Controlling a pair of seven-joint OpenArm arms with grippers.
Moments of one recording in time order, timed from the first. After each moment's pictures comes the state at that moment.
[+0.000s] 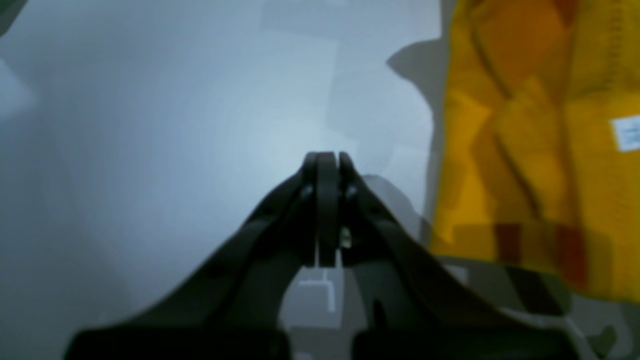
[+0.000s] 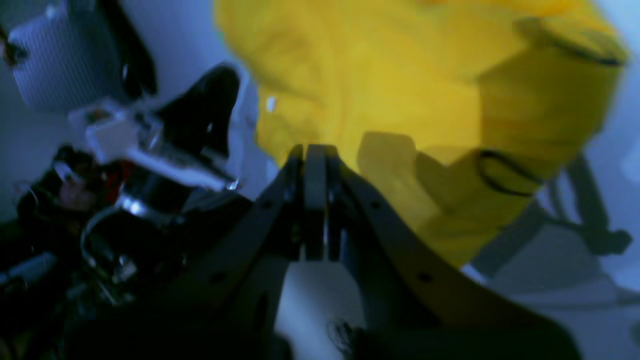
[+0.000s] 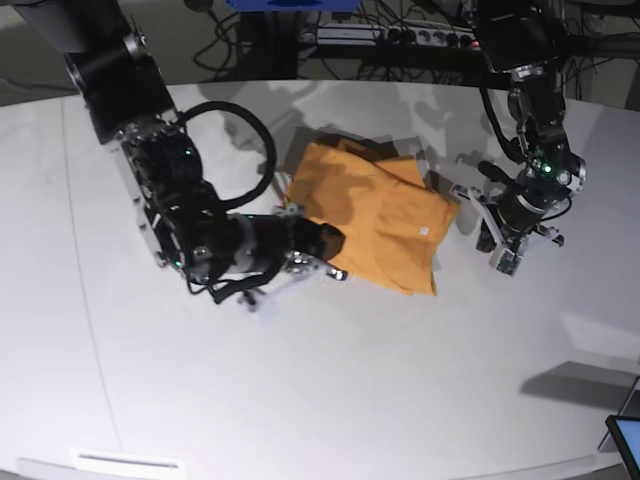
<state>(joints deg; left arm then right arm) 2.7 -13.8 -21.2 92.8 -0.8 -40.6 40.3 15.5 6.4 -25.7 97.5 60.7 -39.0 -65.9</state>
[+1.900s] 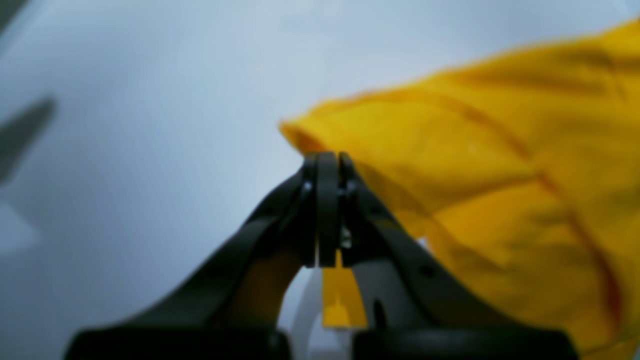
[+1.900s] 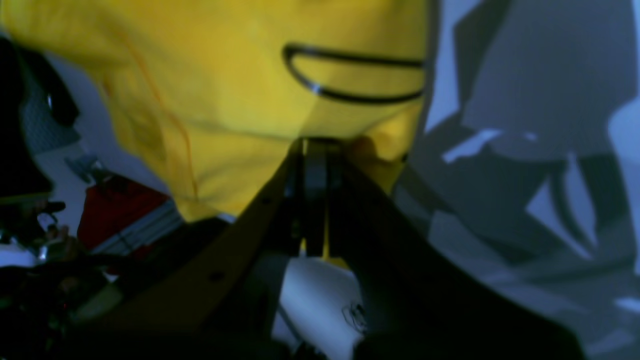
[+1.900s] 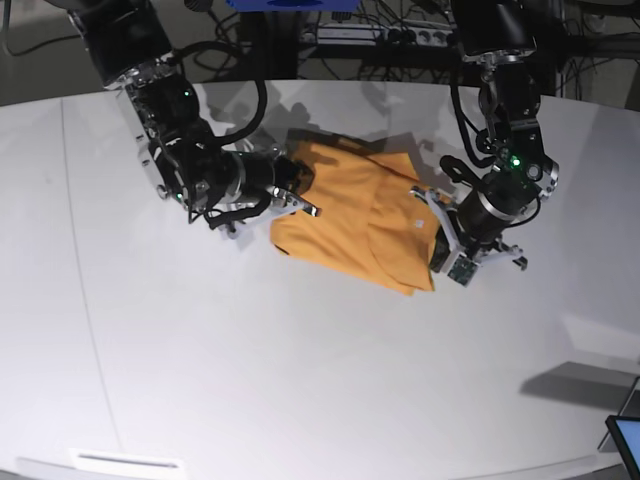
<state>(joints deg) 3.8 -9.7 -13.5 103.2 -0.5 -40.7 40.8 1.9 7.5 -24.8 94.2 56.7 -38.8 -59.3</state>
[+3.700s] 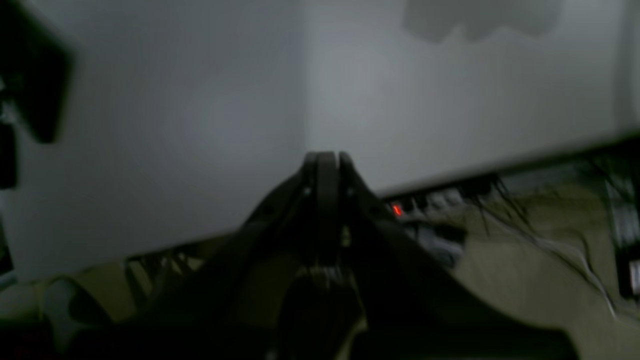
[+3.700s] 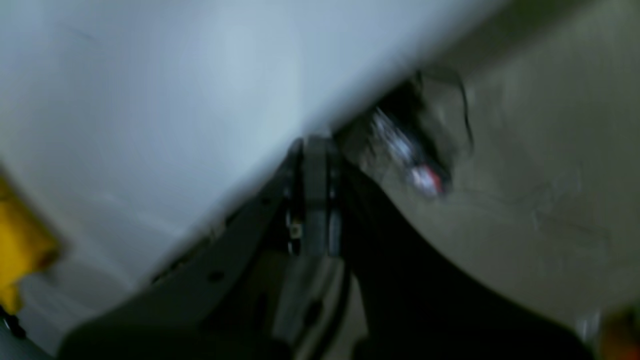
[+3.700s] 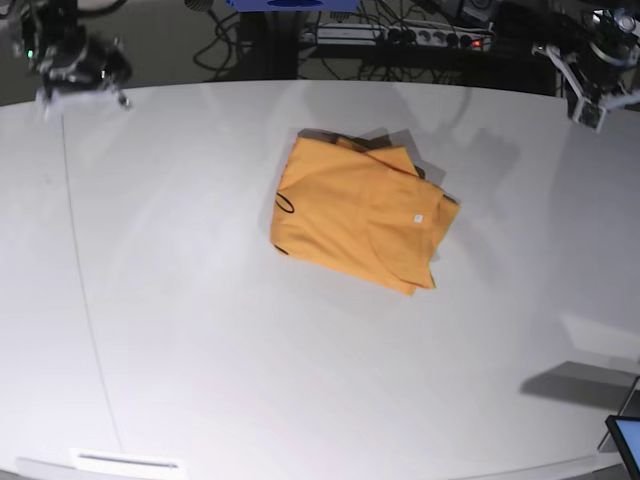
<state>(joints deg) 45.7 -17.8 -45.7 114.6 -5.0 -40.7 31.4 -42.2 20.4 11.4 114.4 57.0 -38.7 -52.2</state>
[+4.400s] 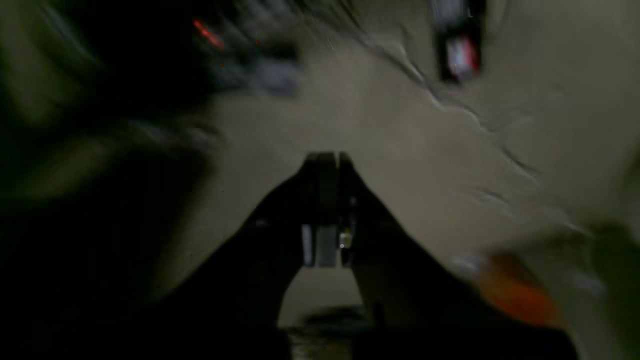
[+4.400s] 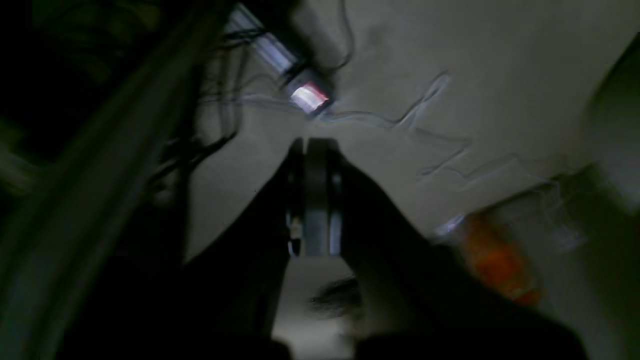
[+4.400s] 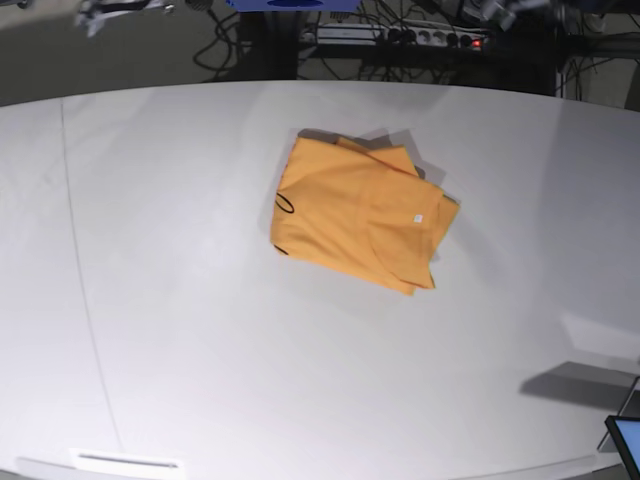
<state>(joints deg) 54.0 -15.2 -21.5 90.5 -5.2 -40.0 38.9 -46.8 15.9 -7.2 98.2 36.2 -38.3 -46.6</state>
